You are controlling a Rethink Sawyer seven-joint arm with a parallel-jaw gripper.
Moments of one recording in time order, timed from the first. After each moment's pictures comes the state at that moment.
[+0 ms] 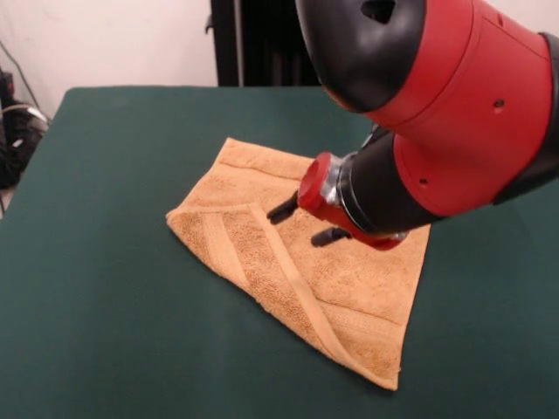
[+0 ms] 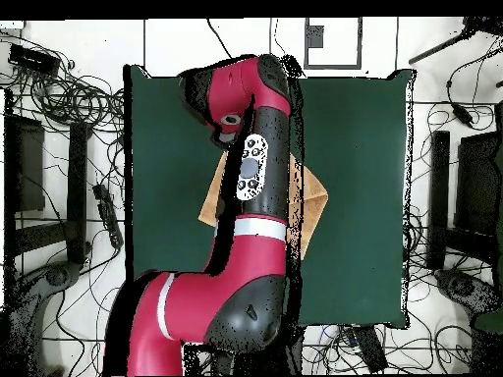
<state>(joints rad) 0.05 0.16 -0.44 0.25 -0.12 1.61 1.93</state>
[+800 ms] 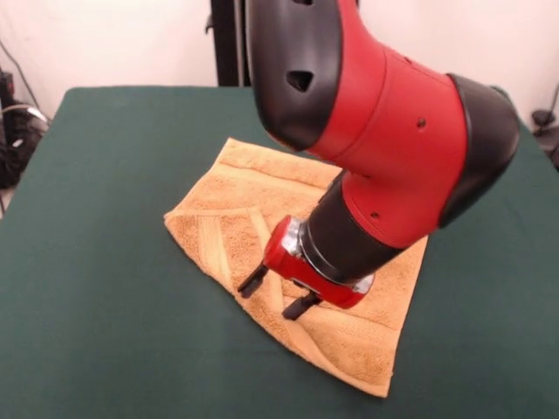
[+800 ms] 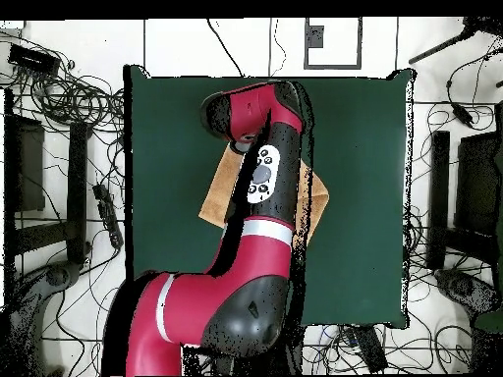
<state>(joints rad) 0.05 0.12 -0.43 0.47 -0.11 1.14 2.07</state>
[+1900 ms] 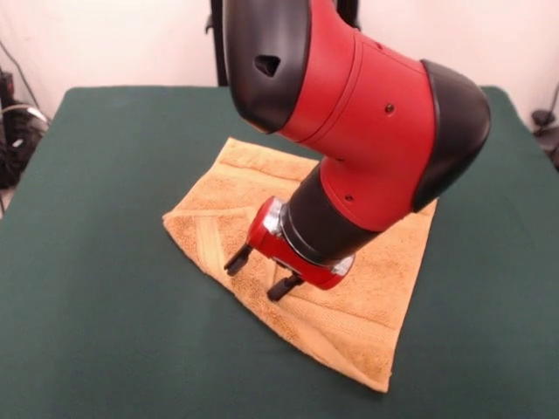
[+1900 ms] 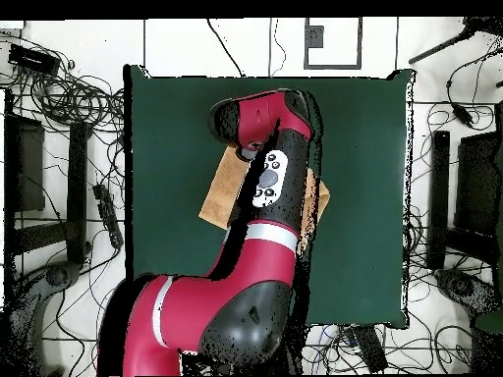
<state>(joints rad) 0.05 0.08 -0.44 0.57 -0.11 1.12 2.09</state>
